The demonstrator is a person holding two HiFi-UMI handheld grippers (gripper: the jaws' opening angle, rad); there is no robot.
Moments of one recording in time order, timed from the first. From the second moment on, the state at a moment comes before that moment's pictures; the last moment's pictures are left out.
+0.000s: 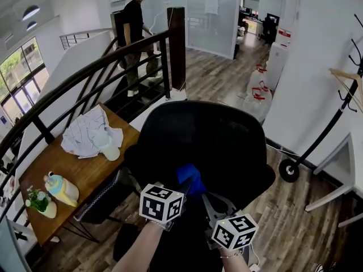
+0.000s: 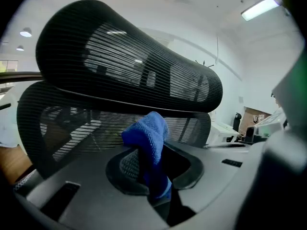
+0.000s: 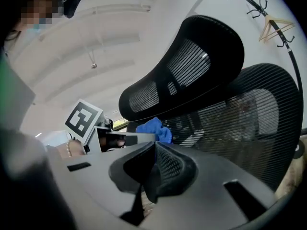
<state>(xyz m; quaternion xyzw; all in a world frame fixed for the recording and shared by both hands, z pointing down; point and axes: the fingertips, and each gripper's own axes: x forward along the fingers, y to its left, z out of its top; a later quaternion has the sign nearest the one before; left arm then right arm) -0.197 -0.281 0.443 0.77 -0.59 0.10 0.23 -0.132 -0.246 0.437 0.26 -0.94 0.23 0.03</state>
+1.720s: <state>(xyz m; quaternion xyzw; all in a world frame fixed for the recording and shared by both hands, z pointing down) -0.195 -0.205 0.461 0.75 -0.60 0.12 0.23 -0.083 -0.214 0.446 0.31 -0.92 0.24 0.03</state>
